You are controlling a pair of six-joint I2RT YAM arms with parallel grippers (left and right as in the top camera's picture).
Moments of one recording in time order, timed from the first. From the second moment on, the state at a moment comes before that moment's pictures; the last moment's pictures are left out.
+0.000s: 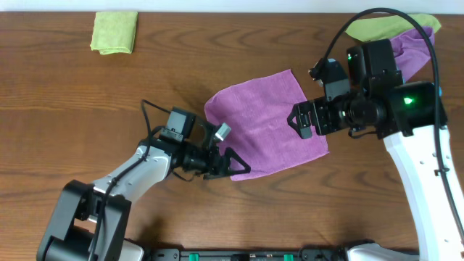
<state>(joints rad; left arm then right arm) -0.38 1.59 0.71 -0.31 1.11 -0.37 0.22 1.43 1.57 -1.30 -0.29 -0.03</state>
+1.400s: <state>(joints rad) -0.41 1.59 0.70 0.31 0.43 -0.61 0.18 1.43 1.57 -1.18 -0.14 -0.04</state>
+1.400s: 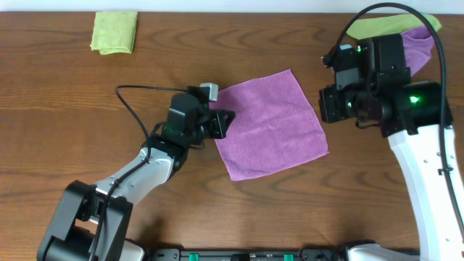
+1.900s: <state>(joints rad) -0.41 1.73 1.03 -0.06 0.07 -0.35 0.17 1.53 1.57 -1.02 -0.13 -0.04</state>
